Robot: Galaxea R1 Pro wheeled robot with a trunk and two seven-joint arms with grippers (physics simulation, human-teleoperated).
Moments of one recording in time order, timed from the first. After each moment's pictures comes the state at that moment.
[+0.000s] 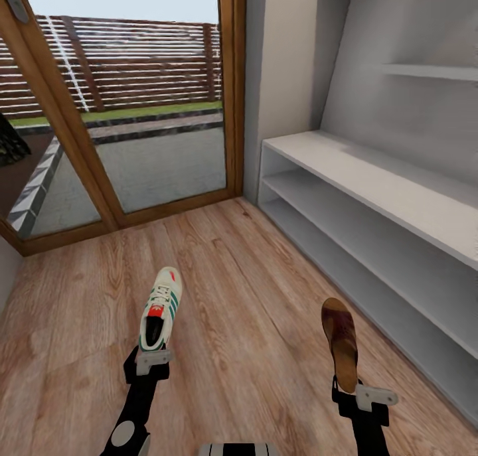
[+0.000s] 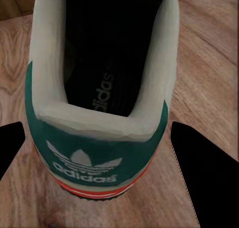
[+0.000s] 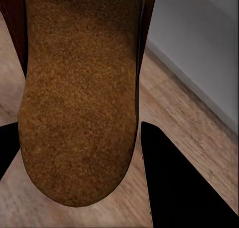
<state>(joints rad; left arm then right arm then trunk) -0.19 -0.02 -0.09 -1.02 -0.01 -0.26 0.24 -0.06 0.00 -0.04 -1.06 0.11 -0.18 -0.31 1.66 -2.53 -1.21</state>
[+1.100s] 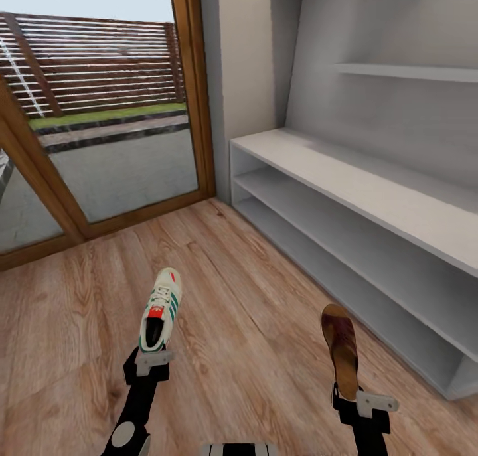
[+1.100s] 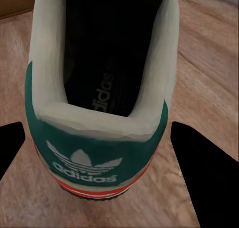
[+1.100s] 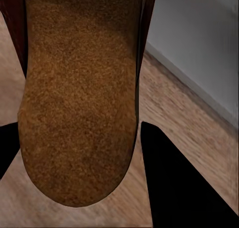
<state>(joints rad) -0.19 -0.02 -0.09 -1.02 -0.01 -0.26 0.24 -0.06 0.00 -0.04 -1.01 0.10 -0.20 -0.31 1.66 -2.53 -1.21</state>
